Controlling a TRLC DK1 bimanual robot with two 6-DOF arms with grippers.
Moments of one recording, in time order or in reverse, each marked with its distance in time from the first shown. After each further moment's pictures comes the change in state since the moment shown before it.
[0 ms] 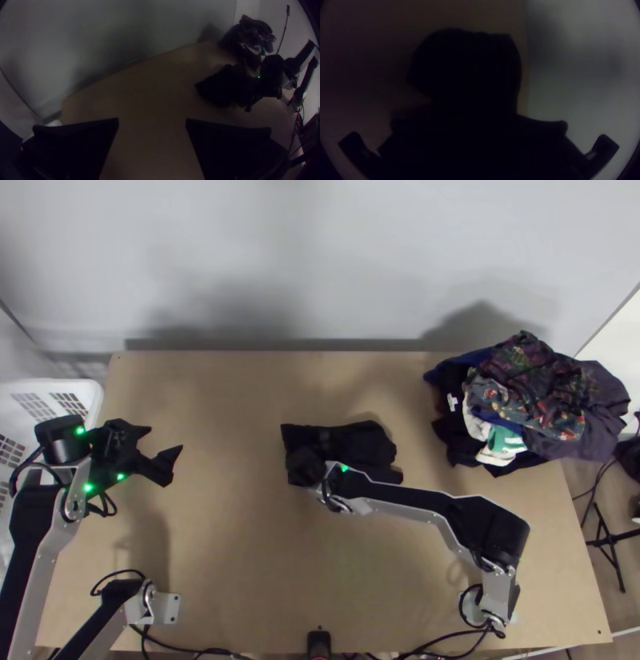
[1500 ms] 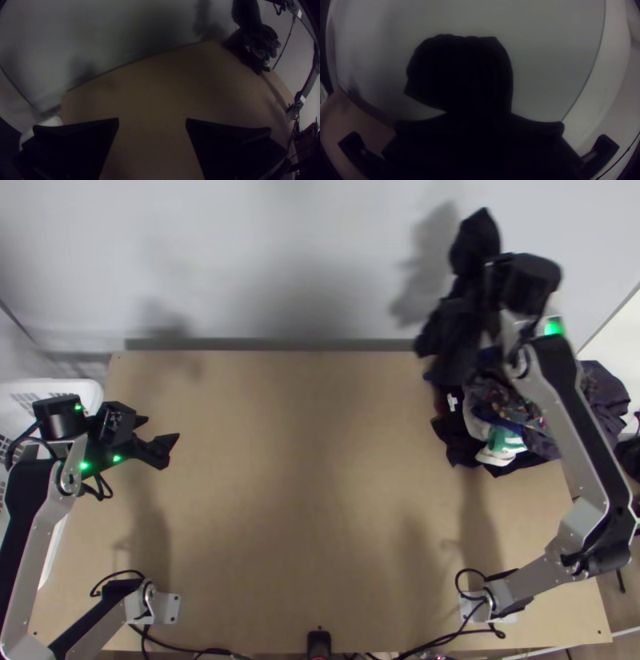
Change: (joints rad) left arm 0.030 0.131 0.114 -0.050 0.005 -0.008; right arm -0.793 -0.305 0.622 -0.305 -0.309 0.631
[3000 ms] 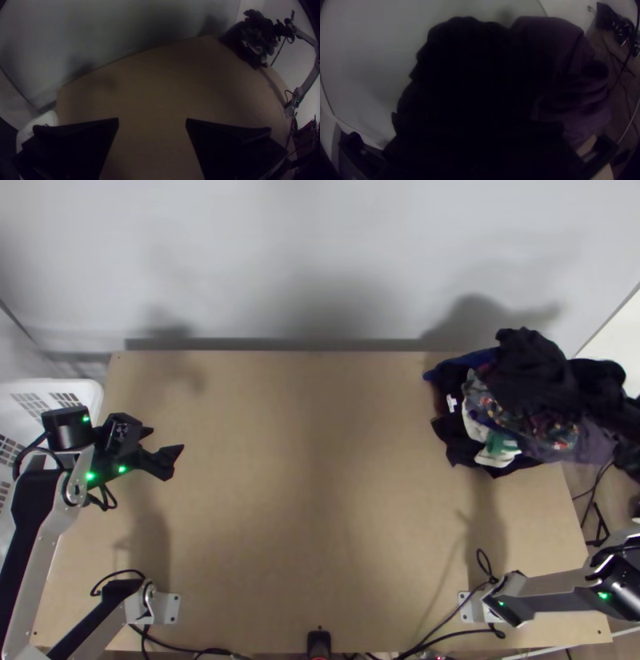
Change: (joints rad) left arm -0.024 -0.049 -0.068 -0.009 -0.008 -0.008; right arm -0.960 -0.128 -0.531 -0.177 -1.091 0.606
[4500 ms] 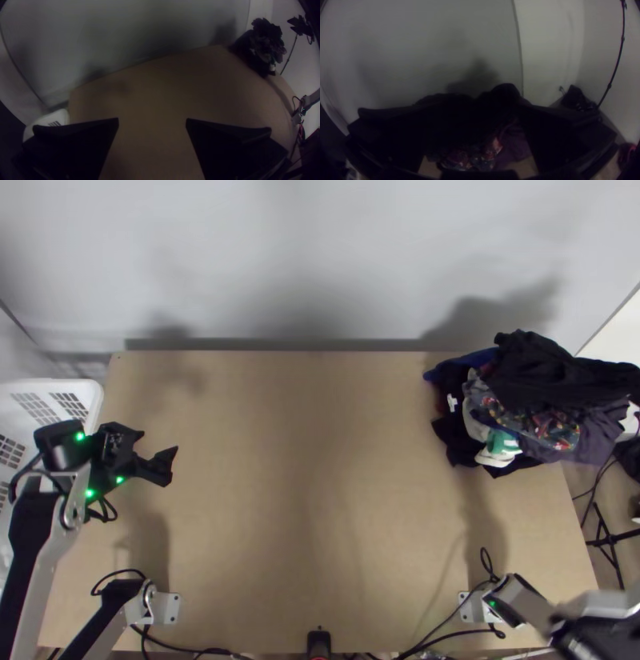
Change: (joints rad) left arm -0.024 -0.126 -0.066 0.053 -0.088 -0.074; right arm -0.057 -0.336 0.150 -0.171 0.237 -0.348
